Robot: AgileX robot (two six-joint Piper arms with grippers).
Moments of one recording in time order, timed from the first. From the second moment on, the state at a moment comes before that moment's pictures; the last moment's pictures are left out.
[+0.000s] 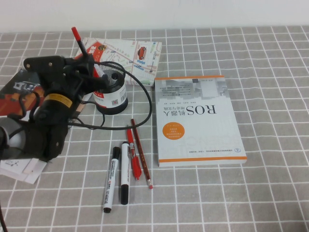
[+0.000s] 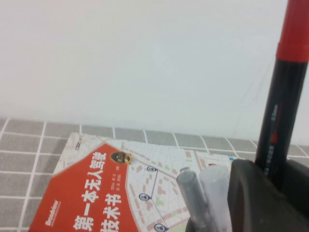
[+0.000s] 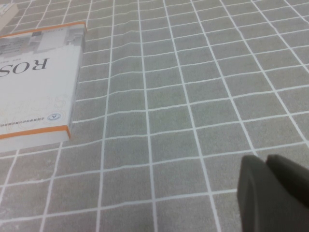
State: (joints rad) right arm -0.03 0.01 0.03 0.14 0.38 0.06; left arm -0.29 1.91 -0.90 0.01 -0.91 -0.18
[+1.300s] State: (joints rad) right arm -0.03 0.01 0.03 0.14 0.38 0.06; left arm -0.29 1.62 -0.81 0.01 -0.72 -0.10
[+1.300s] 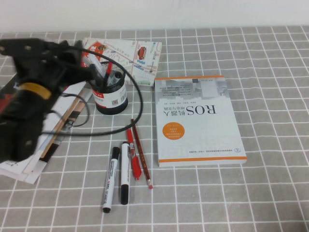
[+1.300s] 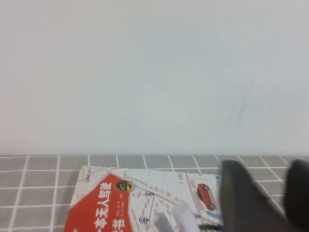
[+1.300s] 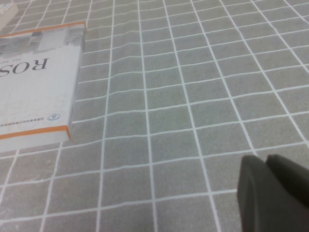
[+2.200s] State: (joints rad) right arm -0.03 0.01 0.03 0.14 0.38 0.06; left arm -0.29 0.38 -0.33 0.05 0.19 -0.20
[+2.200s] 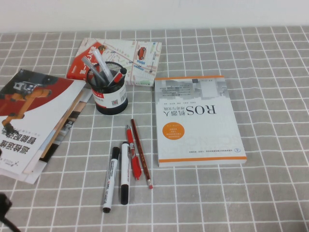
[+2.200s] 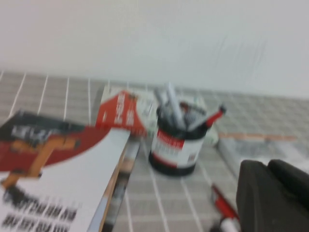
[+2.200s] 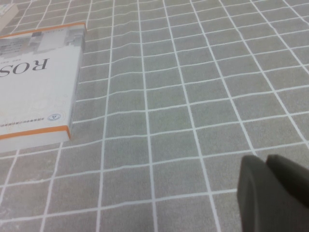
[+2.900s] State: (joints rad) right arm -0.03 0.01 0.03 0.14 0.38 0.06; left arm -0.08 0.12 -0.10 0.08 0.18 -0.14
